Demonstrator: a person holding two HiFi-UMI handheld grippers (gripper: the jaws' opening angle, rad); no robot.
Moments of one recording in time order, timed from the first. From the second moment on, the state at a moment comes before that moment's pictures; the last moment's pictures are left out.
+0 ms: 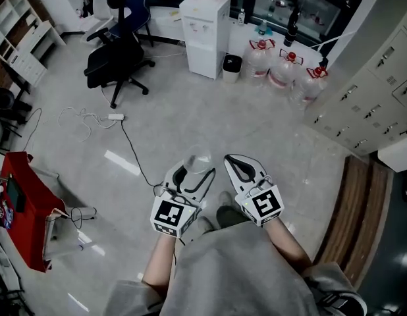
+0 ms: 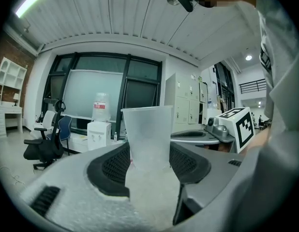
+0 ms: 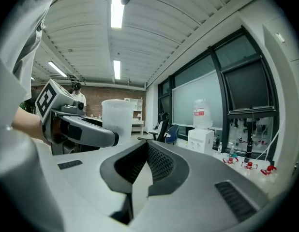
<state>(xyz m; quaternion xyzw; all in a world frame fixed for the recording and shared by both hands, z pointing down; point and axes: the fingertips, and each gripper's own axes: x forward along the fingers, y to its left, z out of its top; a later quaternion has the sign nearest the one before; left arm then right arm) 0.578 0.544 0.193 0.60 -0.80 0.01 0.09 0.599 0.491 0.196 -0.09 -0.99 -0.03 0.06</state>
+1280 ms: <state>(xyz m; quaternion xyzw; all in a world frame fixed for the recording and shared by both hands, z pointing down) 0.433 0.355 0.208 0.62 -0.78 0.06 0.09 0.471 0.294 0.214 -0.02 -1.00 0.01 0.05</state>
